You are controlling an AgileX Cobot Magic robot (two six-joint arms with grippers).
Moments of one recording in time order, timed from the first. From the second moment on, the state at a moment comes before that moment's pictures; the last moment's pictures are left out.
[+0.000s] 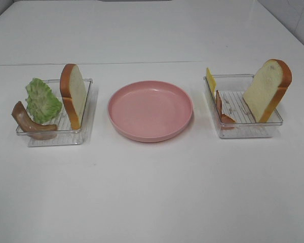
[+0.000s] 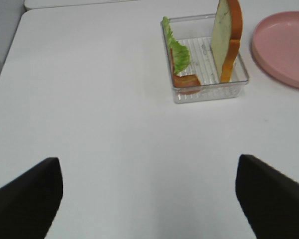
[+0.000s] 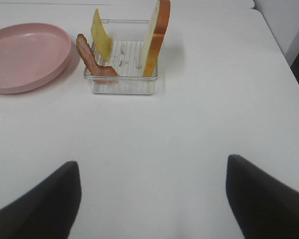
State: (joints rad) left arm 0.00 0.32 -0.59 -0.07 0.93 0.04; right arm -0.04 -0.01 -0.51 0.10 1.07 -0.10
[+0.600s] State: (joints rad) left arm 0.00 1.15 -1.10 -0.28 0.94 0.12; right arm -0.04 -0.01 -0.51 0.10 1.07 -0.10
